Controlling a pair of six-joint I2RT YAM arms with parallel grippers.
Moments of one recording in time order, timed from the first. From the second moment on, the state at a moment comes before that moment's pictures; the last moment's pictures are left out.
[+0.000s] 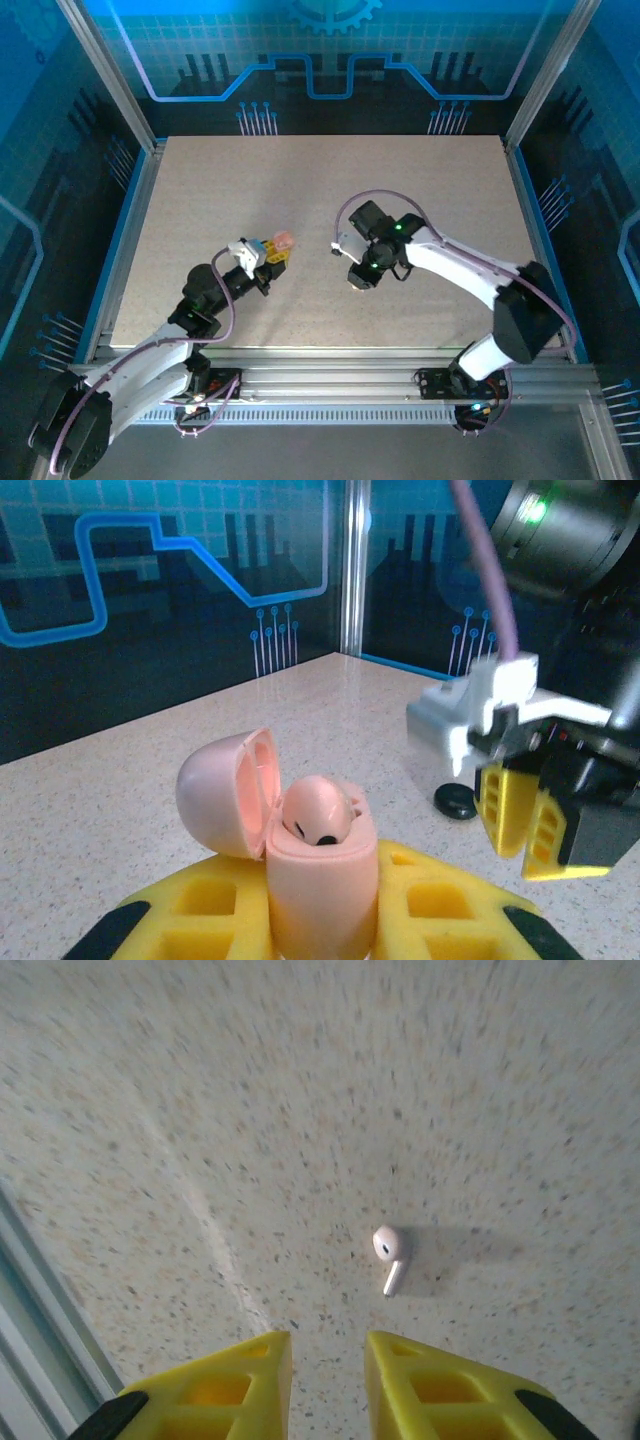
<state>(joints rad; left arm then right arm) -0.47 0.83 0.20 0.65 0.30 -0.01 0.68 1.57 1.15 -0.90 -0.18 -0.28</state>
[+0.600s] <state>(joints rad) -0.47 0.82 0.20 0.61 0.28 0.00 0.68 1.86 1.29 -0.96 -0.11 -0.10</state>
